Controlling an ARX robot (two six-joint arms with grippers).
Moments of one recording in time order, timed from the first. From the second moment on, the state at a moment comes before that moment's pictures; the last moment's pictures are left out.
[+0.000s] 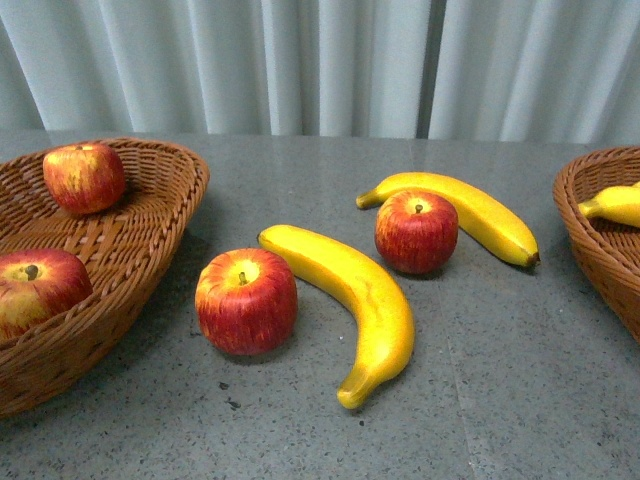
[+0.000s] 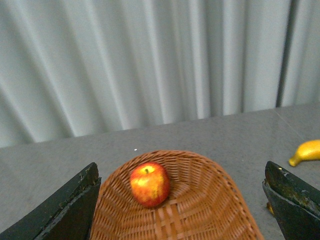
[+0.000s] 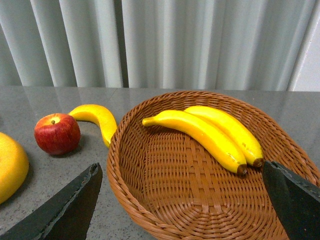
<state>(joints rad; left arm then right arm) -0.10 0.86 0.52 0.34 -0.04 0.17 0.00 0.00 0.01 0.00 0.00 0.00</state>
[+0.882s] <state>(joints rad) -0.31 1.44 0.85 -0.07 0.30 0.47 0.00 0.00 0.01 0.00 0.00 0.00</state>
